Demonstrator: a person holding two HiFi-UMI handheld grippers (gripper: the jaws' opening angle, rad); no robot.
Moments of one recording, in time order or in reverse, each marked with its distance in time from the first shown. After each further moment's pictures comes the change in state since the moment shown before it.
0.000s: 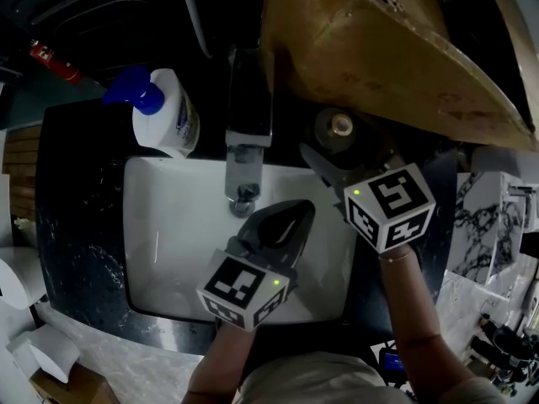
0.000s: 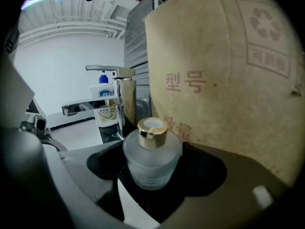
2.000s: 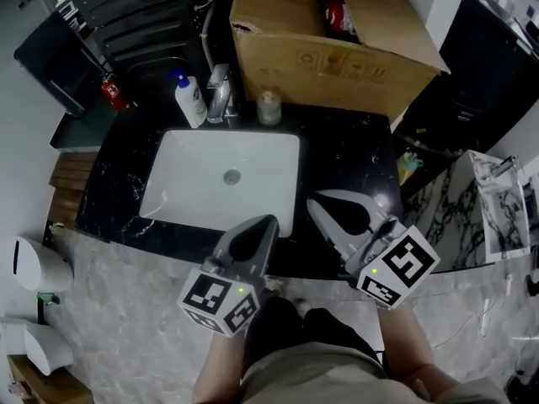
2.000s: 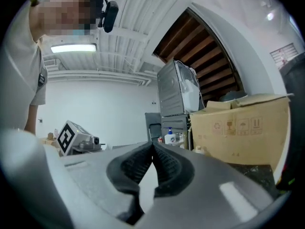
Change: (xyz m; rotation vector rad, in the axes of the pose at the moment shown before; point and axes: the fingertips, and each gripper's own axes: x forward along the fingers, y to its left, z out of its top) left arm -0.155 -0.289 -0.048 0.238 -0.266 0.188; right arm -0.423 0.153 -0.022 -0.003 -0.479 0.309
